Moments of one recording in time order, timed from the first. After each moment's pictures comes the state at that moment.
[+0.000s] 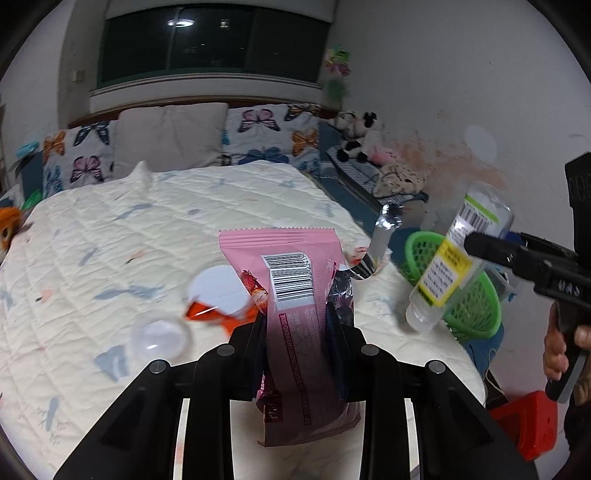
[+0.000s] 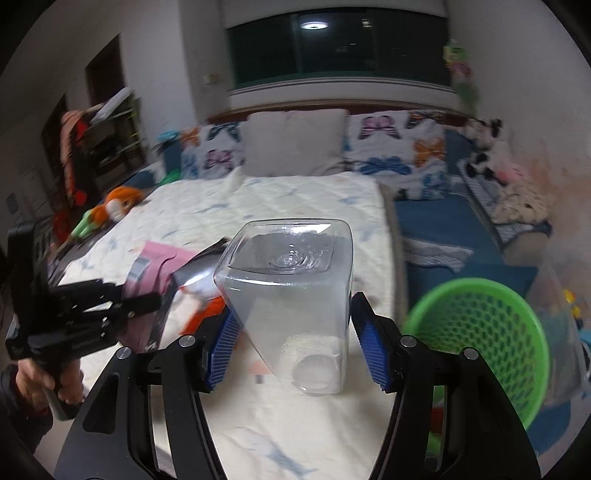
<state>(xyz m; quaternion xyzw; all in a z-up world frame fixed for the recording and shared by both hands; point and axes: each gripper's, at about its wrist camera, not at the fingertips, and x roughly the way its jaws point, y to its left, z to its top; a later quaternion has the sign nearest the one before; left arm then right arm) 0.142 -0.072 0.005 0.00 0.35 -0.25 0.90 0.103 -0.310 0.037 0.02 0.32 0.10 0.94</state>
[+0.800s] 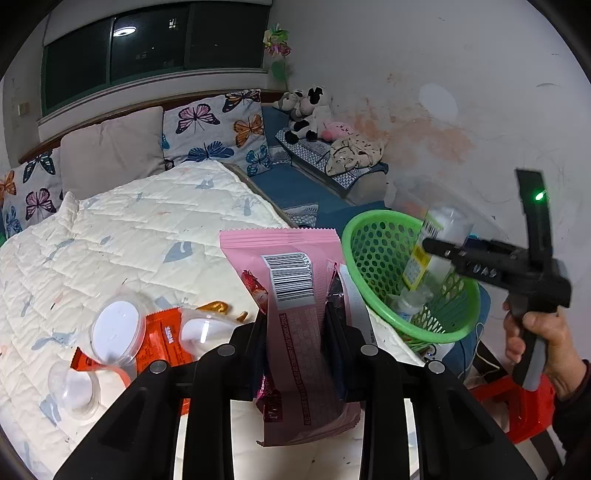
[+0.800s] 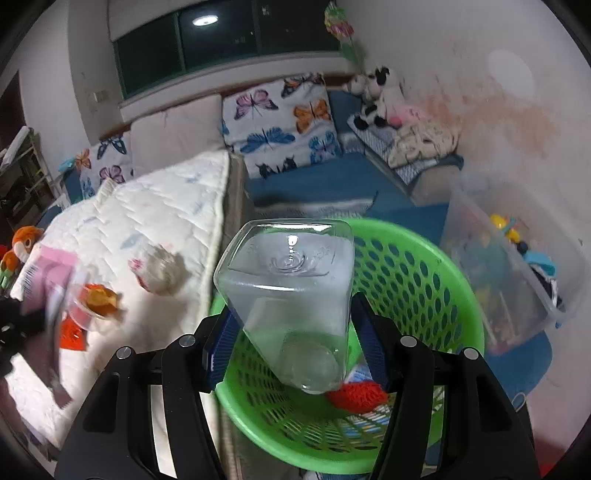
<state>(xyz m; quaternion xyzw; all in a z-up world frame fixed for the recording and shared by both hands) 0.152 -0.187 0.004 0.06 0.36 -0.32 0.88 0.107 -0.452 -0.035 0.08 0.36 -0.08 0.93</state>
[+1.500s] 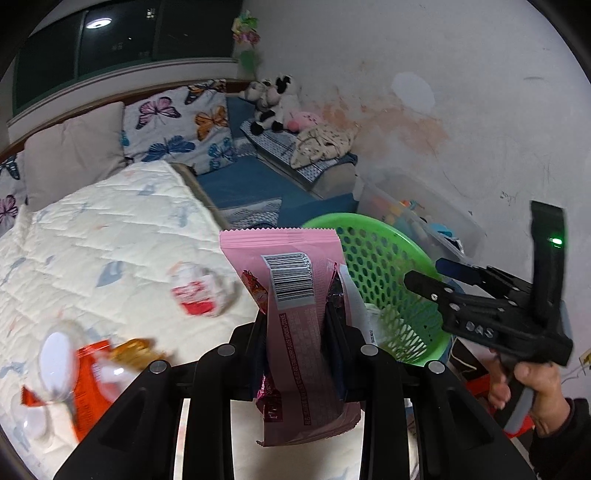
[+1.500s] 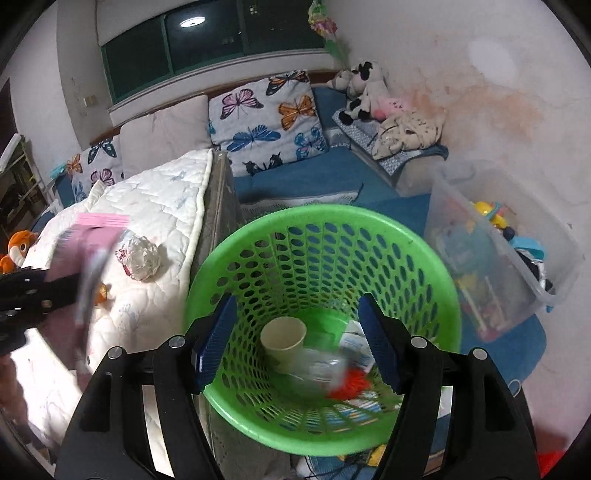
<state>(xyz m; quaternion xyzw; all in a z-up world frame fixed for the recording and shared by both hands) 0.164 -0.266 0.001 0.06 0.38 -0.37 0.84 0.079 -0.472 -0.028 0.09 0.35 -0.10 0.93</state>
